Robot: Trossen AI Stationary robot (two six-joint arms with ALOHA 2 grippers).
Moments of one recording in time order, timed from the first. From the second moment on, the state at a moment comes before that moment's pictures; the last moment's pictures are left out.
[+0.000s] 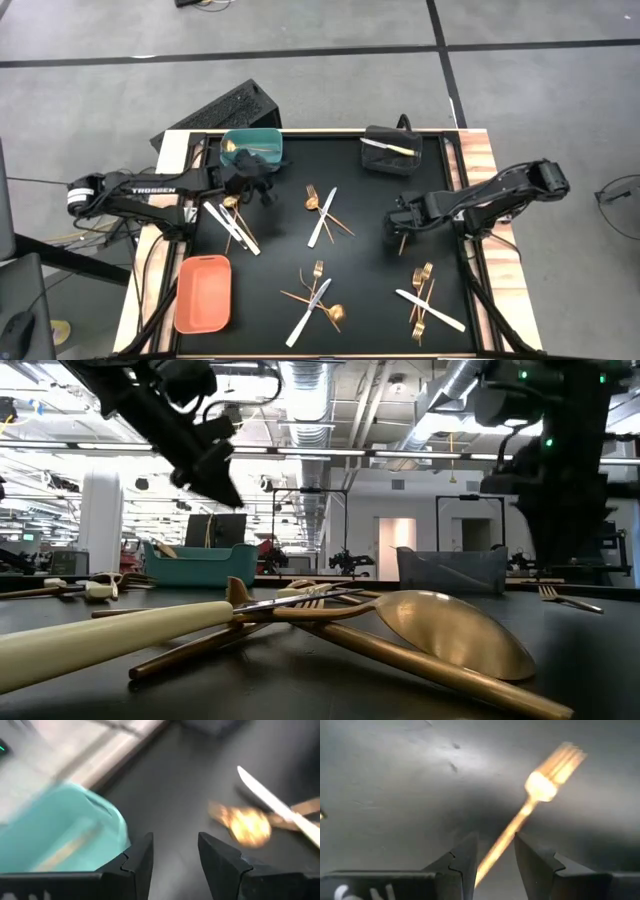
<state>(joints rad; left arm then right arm) 0.30 1.15 0.65 -0.23 -0.31 -0.14 0.13 1.33 0.75 -0.94 0.27 1.46</state>
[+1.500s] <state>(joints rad) 0.00 1.26 0.60 -0.10 -0.51 -0.26 0.01 1.33 0.60 -0.73 0.28 1.34</state>
